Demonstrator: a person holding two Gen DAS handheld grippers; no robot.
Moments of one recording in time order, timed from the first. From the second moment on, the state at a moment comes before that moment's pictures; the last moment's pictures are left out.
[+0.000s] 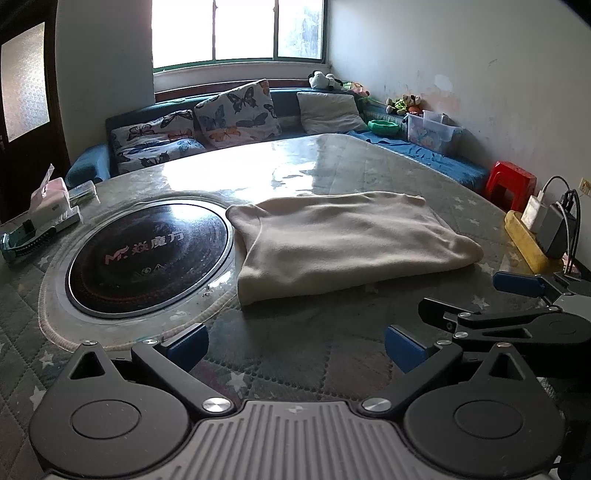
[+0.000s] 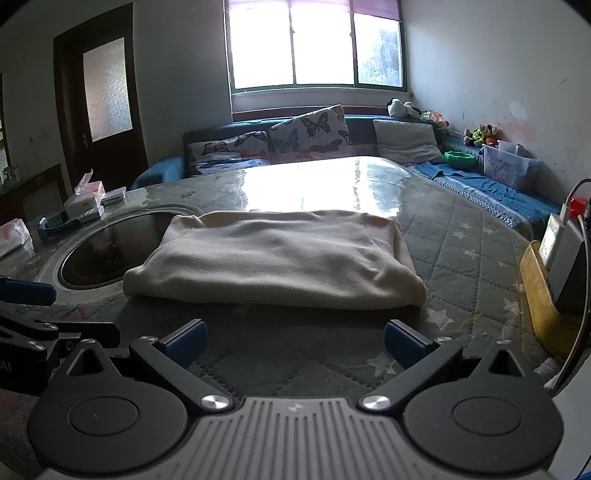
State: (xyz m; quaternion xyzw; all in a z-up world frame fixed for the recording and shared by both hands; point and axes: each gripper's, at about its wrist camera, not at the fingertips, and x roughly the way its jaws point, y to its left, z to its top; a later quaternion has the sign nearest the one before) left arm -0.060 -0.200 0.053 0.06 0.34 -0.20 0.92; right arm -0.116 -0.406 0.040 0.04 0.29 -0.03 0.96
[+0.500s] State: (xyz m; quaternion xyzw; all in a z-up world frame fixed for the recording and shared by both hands) left arm -0.040 -0.205 0.047 0.06 0.35 -0.21 0.91; right arm -0.099 -0.407 0.034 0.04 0.30 -0.03 0.95
